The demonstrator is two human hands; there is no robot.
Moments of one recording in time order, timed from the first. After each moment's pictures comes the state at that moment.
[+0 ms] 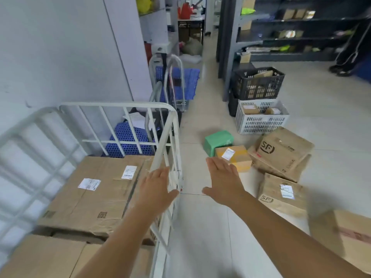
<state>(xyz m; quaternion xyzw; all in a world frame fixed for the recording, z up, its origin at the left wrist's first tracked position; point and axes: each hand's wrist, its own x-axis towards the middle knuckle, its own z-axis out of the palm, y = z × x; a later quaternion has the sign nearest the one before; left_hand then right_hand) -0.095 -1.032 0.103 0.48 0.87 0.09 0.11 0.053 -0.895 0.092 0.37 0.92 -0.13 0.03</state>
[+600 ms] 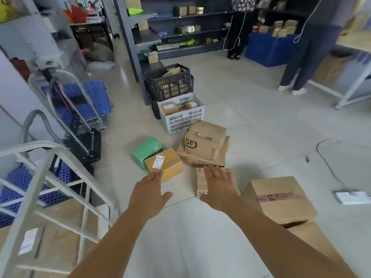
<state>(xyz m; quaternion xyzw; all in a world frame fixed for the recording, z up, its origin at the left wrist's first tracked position) 0.092 -0.776 0.086 0.65 0.75 0.03 0.13 0.294 -0.724 0.069 0.56 0.81 -0.13 0.04</state>
